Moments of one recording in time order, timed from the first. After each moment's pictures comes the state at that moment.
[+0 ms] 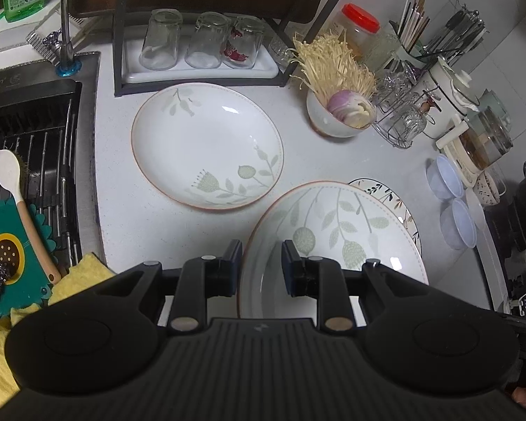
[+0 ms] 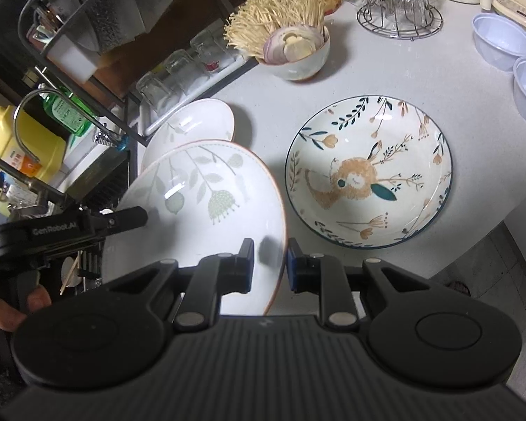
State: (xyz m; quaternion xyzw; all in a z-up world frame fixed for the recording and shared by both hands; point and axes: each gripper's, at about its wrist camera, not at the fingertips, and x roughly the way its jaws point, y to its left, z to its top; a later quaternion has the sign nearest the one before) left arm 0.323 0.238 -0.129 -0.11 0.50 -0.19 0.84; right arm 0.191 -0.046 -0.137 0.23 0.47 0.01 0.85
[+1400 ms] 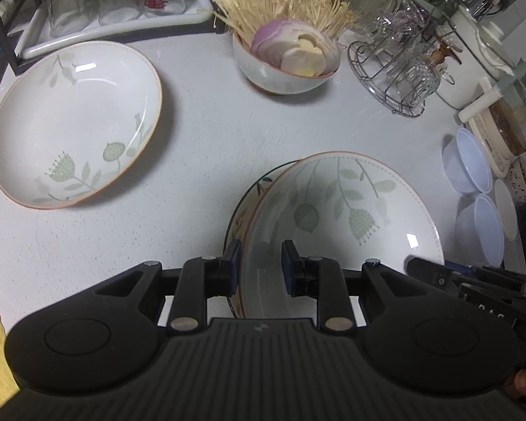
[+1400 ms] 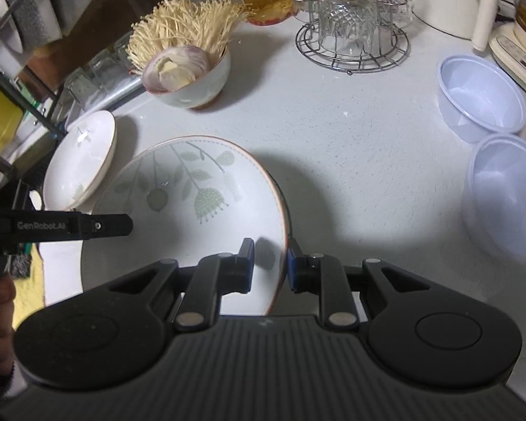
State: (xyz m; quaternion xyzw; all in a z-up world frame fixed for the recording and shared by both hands) left arm 0.370 0.058 -0.186 -0.08 0.56 -0.13 0.81; right arm 0.258 -0.191 -0.183 0.12 0.50 0.04 0.86
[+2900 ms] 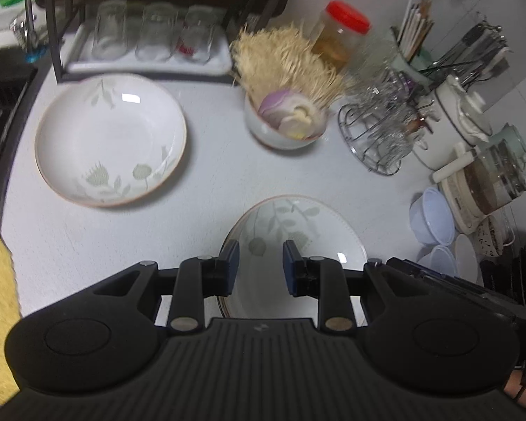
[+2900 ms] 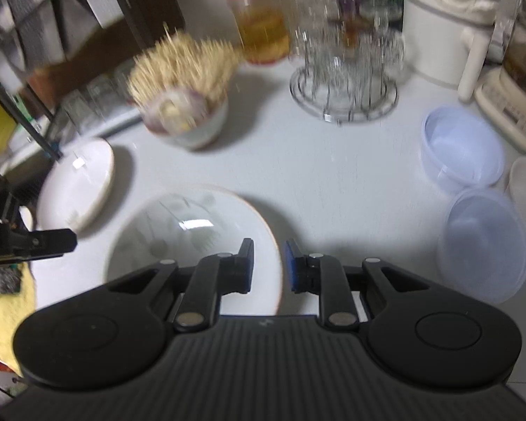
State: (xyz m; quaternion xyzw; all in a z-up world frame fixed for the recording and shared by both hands) left arm 0.336 0.086 -0.114 -0.15 0.50 -0.11 0.85; right arm 0.262 -0.188 -0.139 0.10 0.45 0.01 0.89
